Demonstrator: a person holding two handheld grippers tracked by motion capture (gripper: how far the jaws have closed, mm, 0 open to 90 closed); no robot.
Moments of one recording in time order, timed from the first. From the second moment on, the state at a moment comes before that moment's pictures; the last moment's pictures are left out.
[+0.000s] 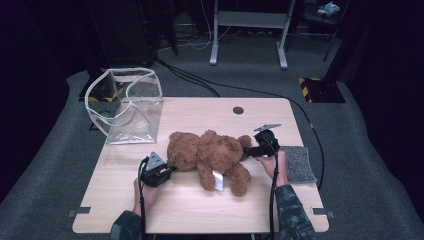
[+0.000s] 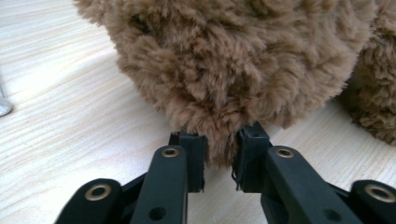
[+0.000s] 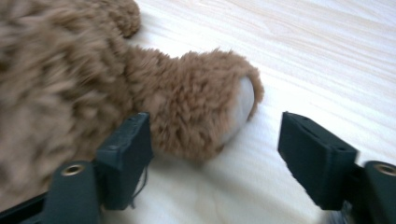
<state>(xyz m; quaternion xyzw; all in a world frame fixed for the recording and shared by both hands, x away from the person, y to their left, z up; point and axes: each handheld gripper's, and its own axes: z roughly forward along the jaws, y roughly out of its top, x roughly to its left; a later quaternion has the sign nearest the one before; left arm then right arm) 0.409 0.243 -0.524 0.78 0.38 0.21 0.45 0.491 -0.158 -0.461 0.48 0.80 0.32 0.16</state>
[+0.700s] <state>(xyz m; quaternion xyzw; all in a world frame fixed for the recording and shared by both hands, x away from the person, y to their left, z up) 0.411 0.245 -0.524 0.78 0.38 0.19 0.45 0.451 -0.234 -0.457 0.55 0.78 0.24 0.17</state>
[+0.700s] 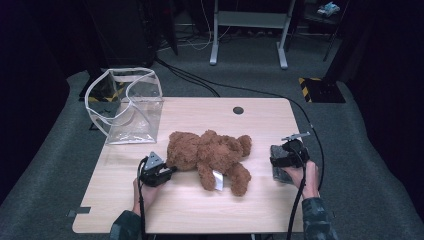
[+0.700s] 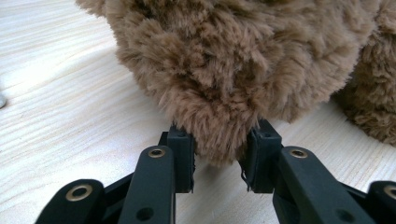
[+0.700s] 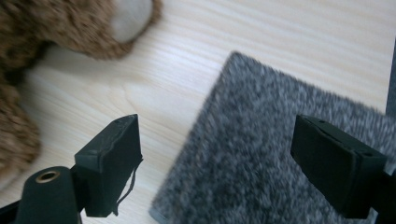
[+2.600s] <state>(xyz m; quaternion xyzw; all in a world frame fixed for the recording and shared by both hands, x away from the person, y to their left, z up) 0.411 0.244 -0.524 0.78 0.38 0.19 0.45 0.444 -0.235 -0.455 0.53 0.77 0.31 0.19</state>
